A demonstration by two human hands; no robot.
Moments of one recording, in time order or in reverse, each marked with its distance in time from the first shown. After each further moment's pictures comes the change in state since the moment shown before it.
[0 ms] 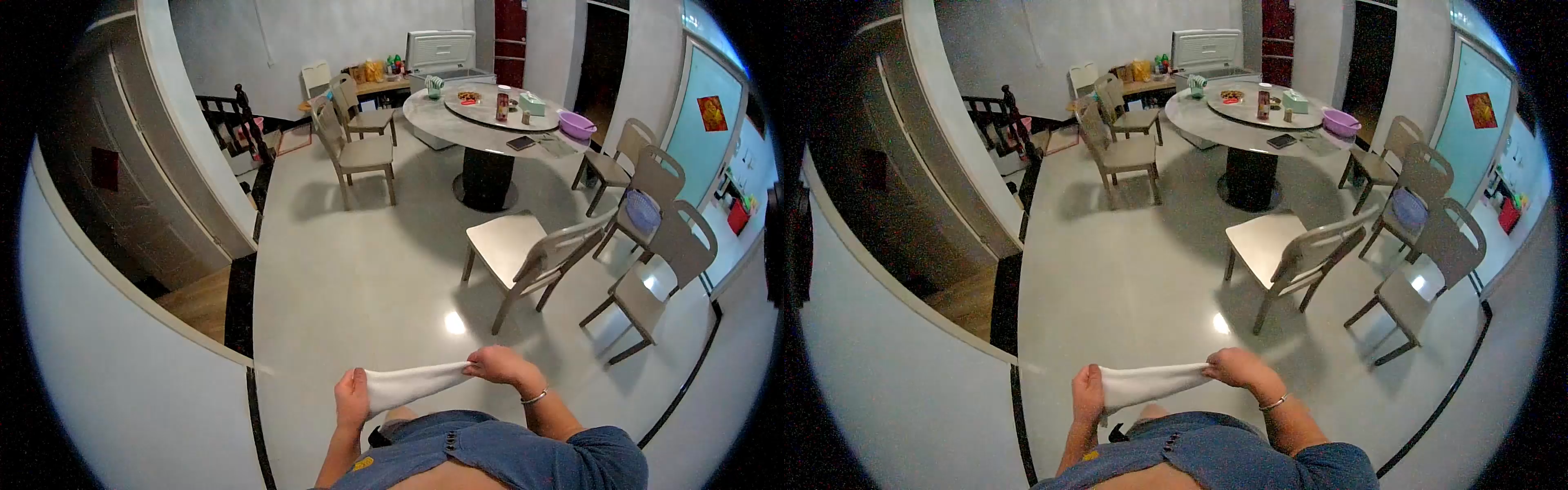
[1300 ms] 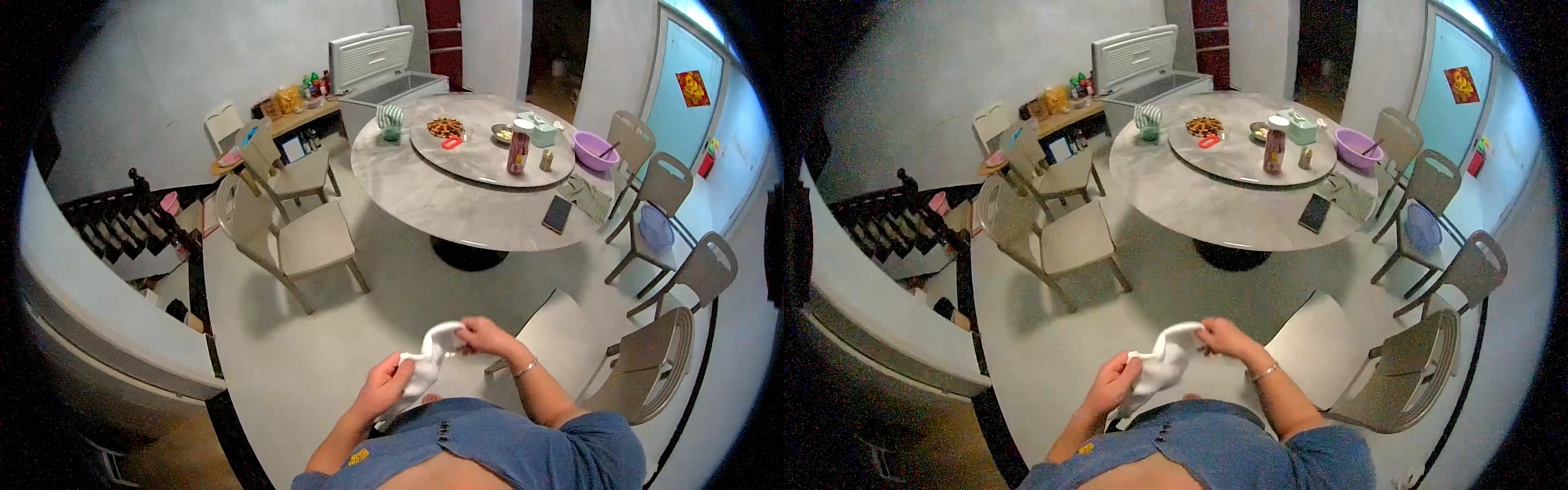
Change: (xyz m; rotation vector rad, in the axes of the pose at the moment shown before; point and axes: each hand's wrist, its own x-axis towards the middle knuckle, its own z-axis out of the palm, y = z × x) left_hand 0.719 0.122 0.202 -0.123 -0.915 -0.034; right_hand 0.604 0.204 -0.311 0.710 0.360 0.261
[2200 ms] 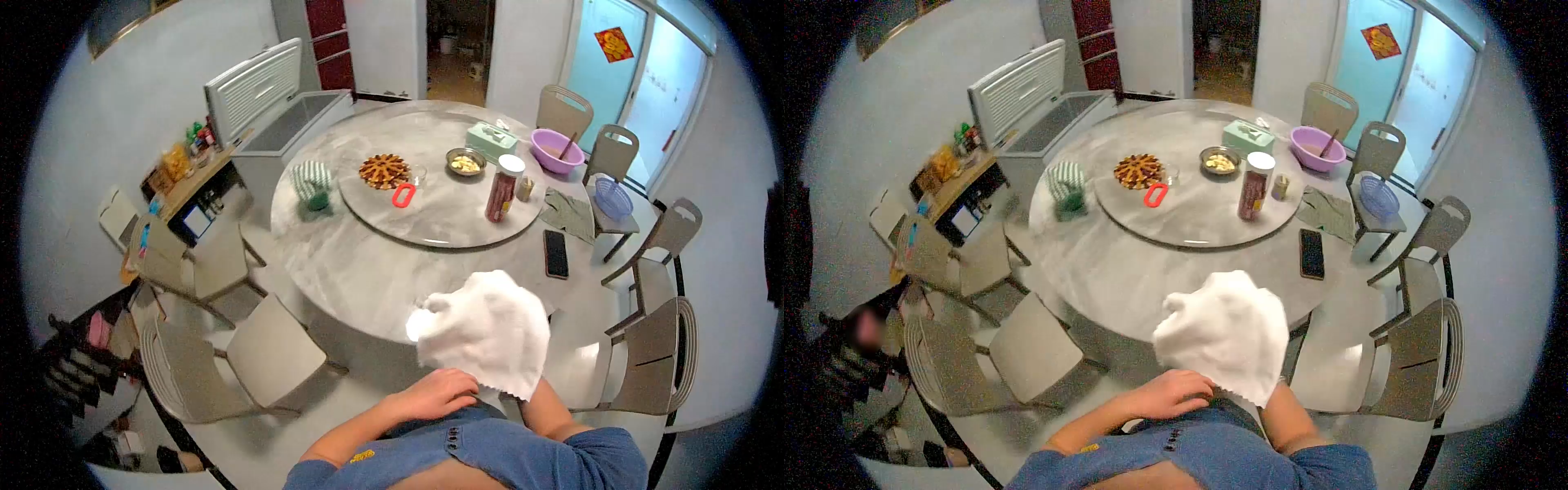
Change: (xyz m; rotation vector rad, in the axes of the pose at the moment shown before) left_hand 0.382 0.063 -0.088 0.606 -1.127 0.670; right_hand 0.224 -0.082 -0.111 1.000 1.058 -0.327
